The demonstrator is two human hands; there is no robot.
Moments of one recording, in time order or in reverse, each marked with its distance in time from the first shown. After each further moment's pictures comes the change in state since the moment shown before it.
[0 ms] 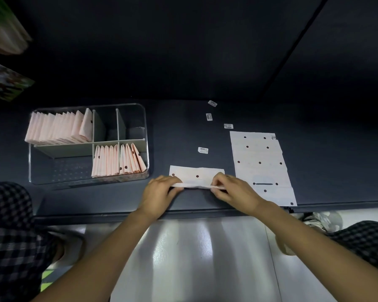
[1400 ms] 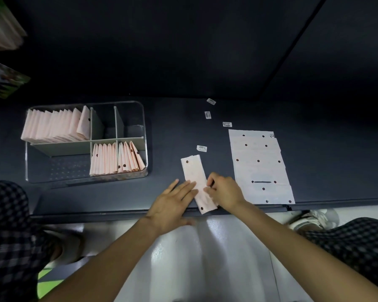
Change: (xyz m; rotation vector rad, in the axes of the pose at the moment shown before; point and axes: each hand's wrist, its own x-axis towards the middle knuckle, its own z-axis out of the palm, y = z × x) left_hand -0.016 0.014 0.022 0.477 -0.398 0.332; right_hand 0.019 -0.029 0.019 0.052 0.010 0.394
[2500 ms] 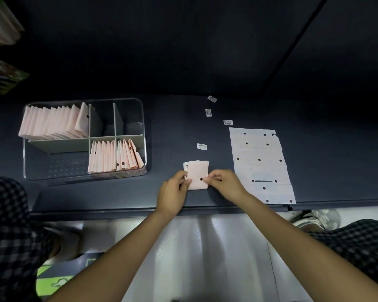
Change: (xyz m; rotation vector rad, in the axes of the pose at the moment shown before) left_hand 0.028 0.014 -0.013 -0.896 0.376 -0.618; right_hand 0.016 0.014 -0.003 0.490 -0.032 -0.021
